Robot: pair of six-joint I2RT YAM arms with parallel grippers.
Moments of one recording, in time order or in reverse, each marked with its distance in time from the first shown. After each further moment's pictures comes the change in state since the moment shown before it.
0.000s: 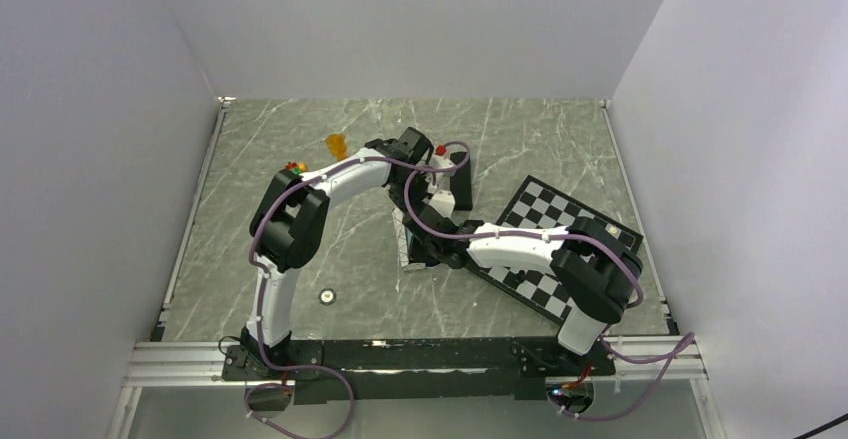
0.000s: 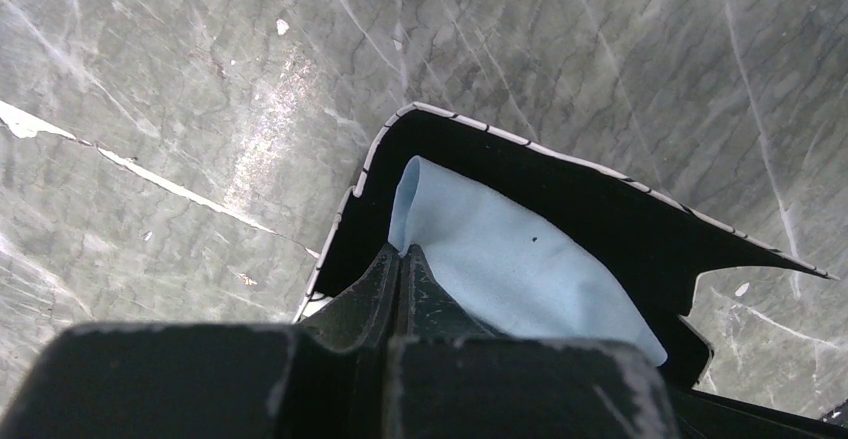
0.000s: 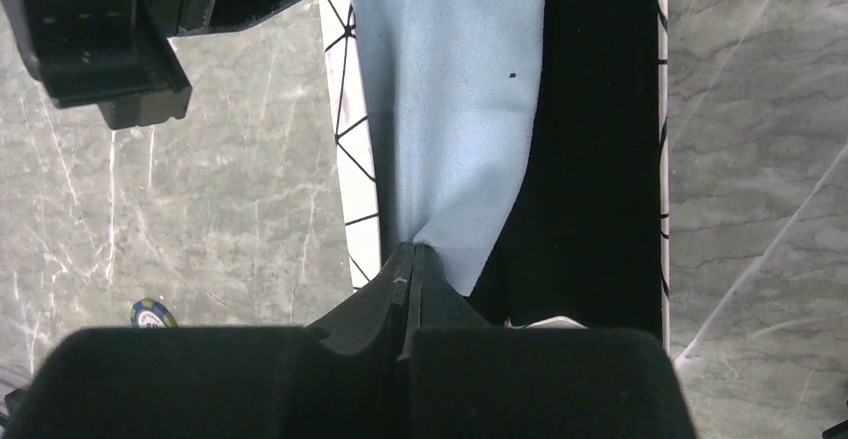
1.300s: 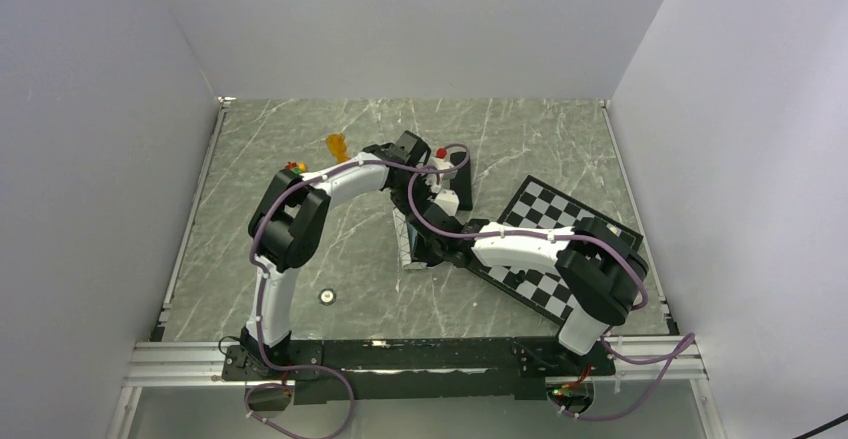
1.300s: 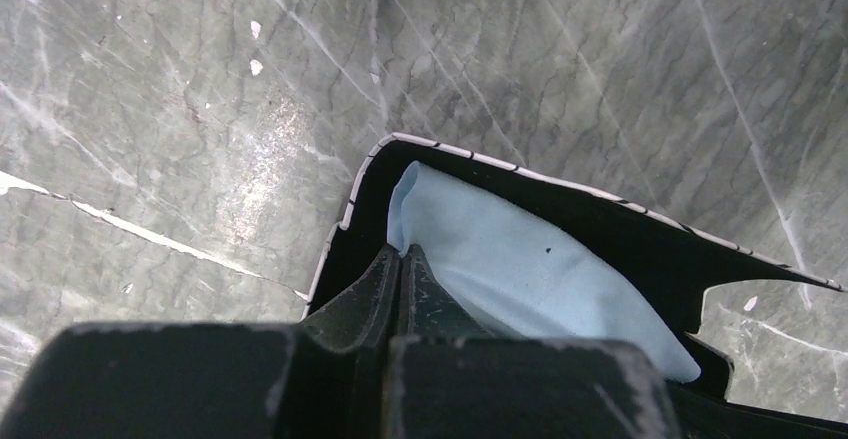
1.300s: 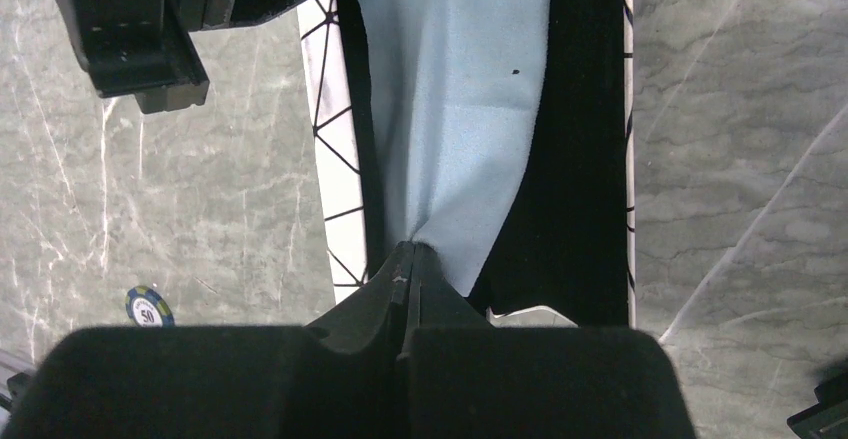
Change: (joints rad) left arm 0.009 0.000 -0.055 0.088 0.051 0.036; right arm -0.020 -0.025 -0.023 -0.006 -0.044 -0.014
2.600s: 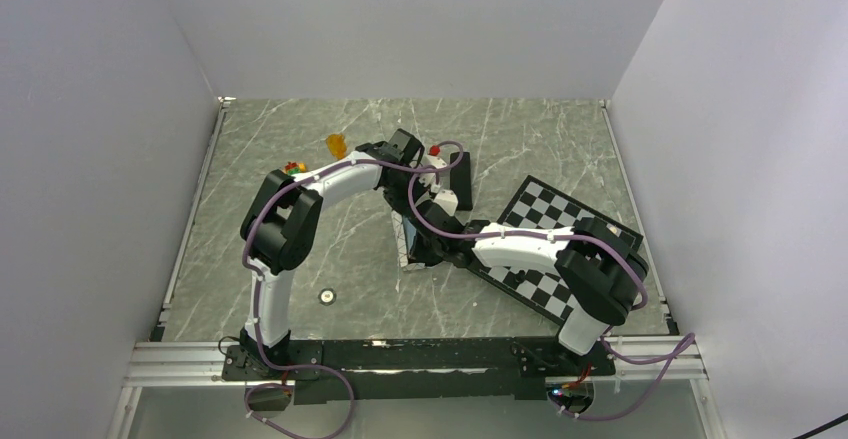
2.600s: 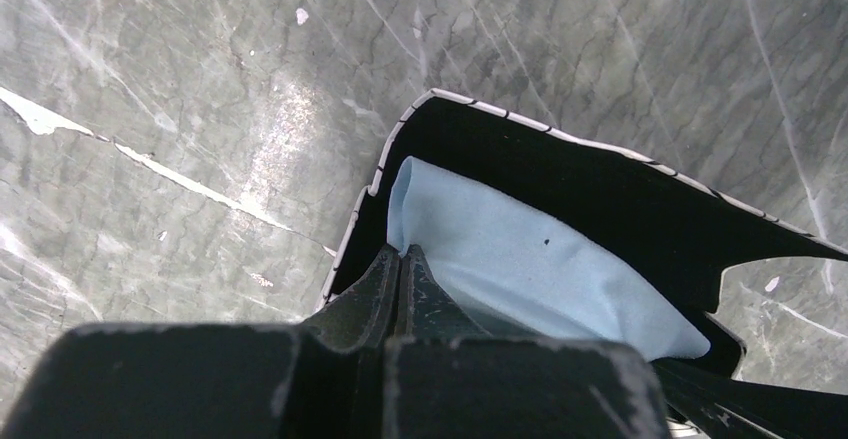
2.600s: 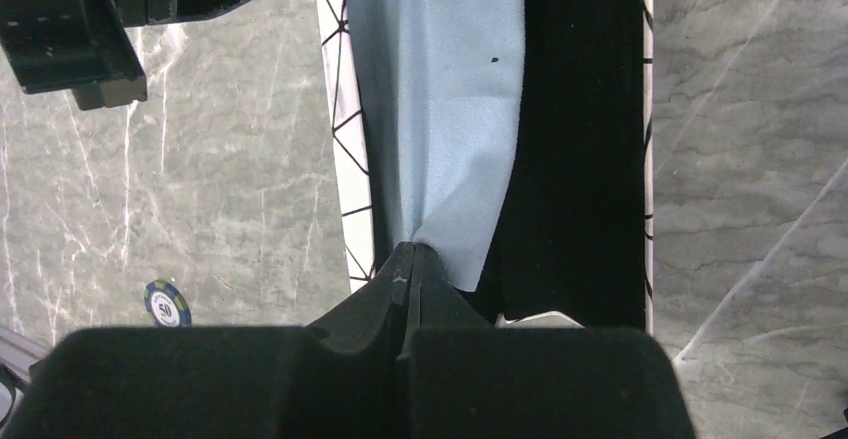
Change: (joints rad) left arm 0.029 -0.047 -0.045 0.011 -0.015 0.005; right arm -0.002 0.000 -0.012 0.046 -0.030 -0.002
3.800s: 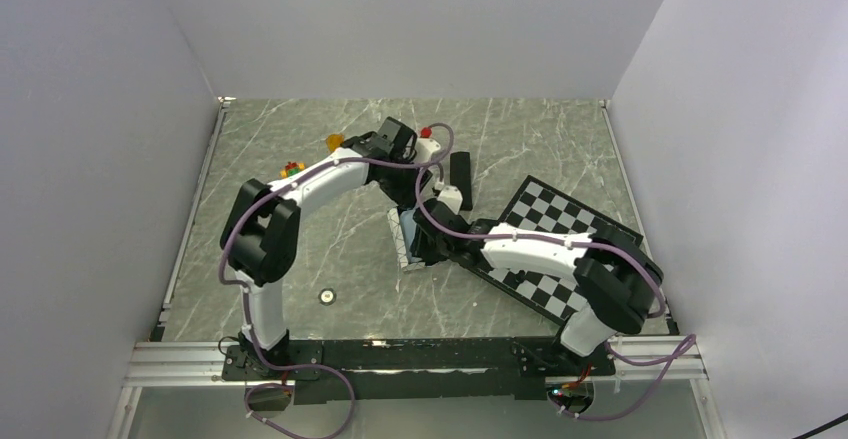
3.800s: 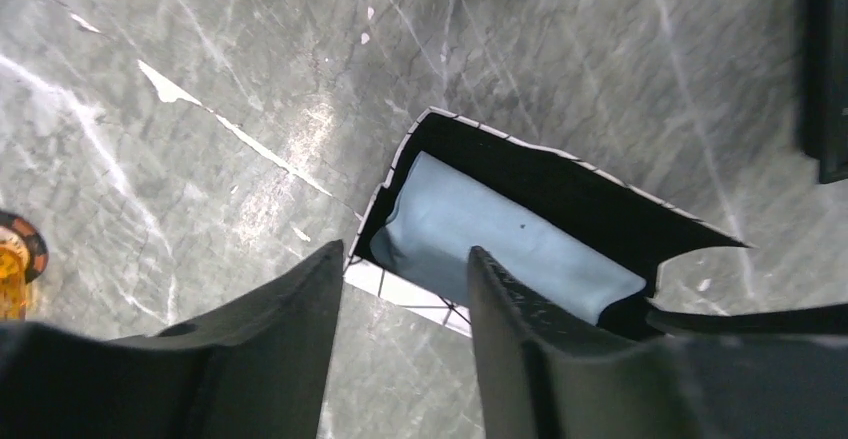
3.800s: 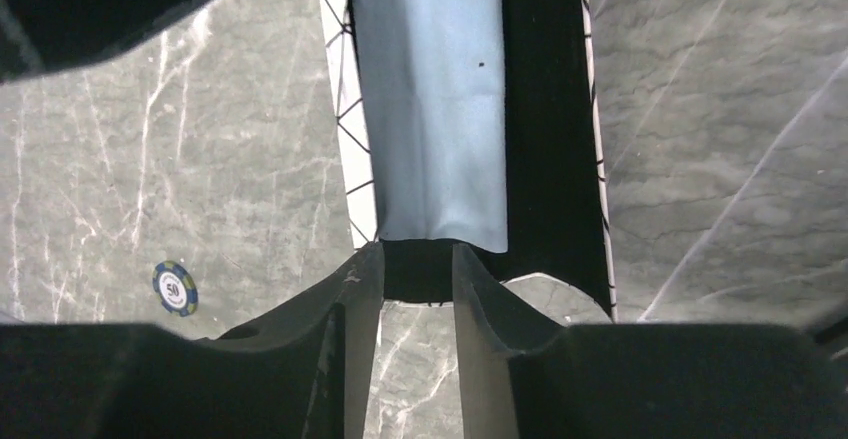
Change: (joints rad) left arm 0.006 -0.111 -0.013 0.013 -0.026 -0.079; right arm -0.001 -0.069 -0.003 -0.063 0.024 -0.023
